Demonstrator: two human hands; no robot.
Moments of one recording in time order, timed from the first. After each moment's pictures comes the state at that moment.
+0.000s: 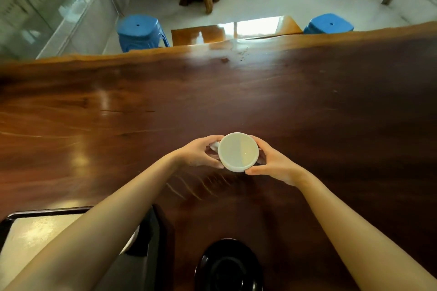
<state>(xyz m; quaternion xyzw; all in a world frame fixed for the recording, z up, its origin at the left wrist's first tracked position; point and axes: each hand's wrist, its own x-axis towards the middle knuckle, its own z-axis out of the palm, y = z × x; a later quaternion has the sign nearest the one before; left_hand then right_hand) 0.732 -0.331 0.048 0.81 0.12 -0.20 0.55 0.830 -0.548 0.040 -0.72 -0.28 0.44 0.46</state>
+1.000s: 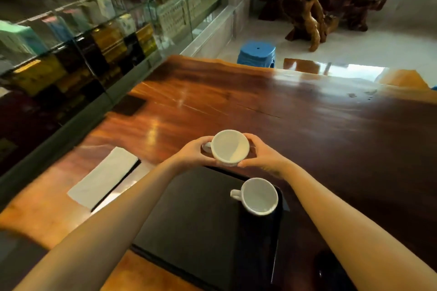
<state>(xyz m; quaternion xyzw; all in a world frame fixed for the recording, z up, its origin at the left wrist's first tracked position) 0.379 -0.152 0.099 0.77 0.36 0.06 0.52 0.565 -0.276 0.090 -0.65 -0.43 0.49 0.38</state>
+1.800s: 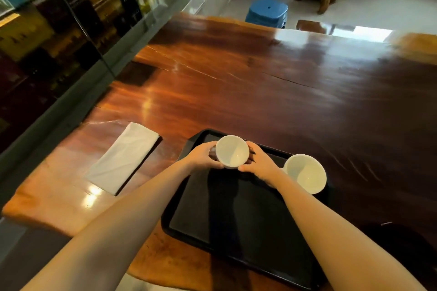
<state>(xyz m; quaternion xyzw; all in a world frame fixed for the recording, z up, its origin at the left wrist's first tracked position) 0.307 -0.100 -0.007 0.78 0.36 -0.05 0.52 0.457 -0.232 -0.028 -0.72 -0.30 0.50 0.37</state>
